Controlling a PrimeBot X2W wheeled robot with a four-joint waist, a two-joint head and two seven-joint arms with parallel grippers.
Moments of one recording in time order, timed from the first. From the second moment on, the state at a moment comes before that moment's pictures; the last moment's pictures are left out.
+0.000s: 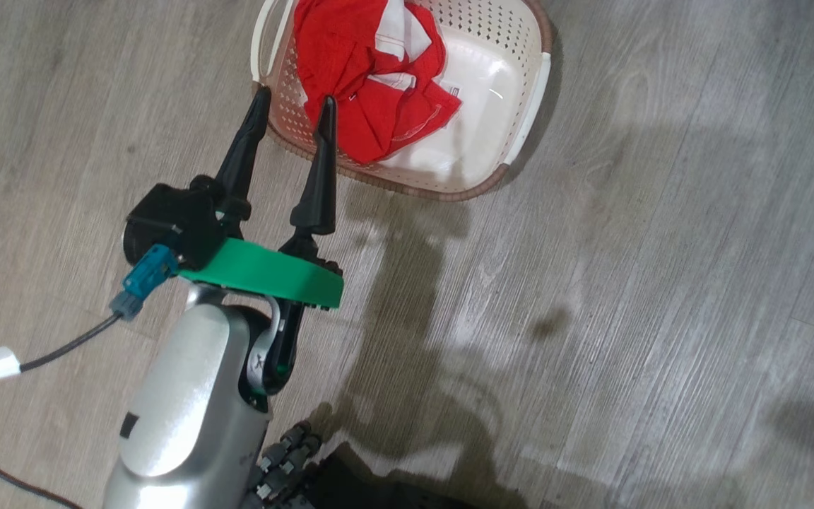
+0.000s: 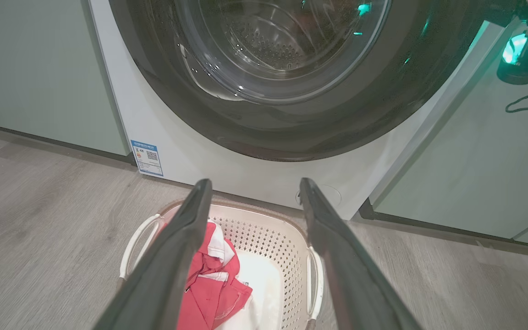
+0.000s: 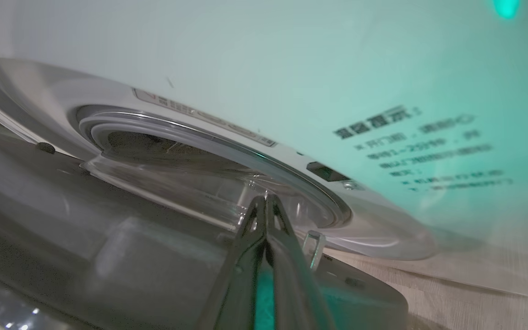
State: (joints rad) left arm -0.43 0.03 -0.33 0.09 -0.39 0.08 -0.25; right arm -1.59 -0.24 0.17 1.02 1.08 0.13 0.36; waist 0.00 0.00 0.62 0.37
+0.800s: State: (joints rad) left arm -0.38 0.03 -0.33 0.10 -0.39 0.09 -0.25; right arm -1.37 -0.26 0.24 1.02 1.20 0.13 0.44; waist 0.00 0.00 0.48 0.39
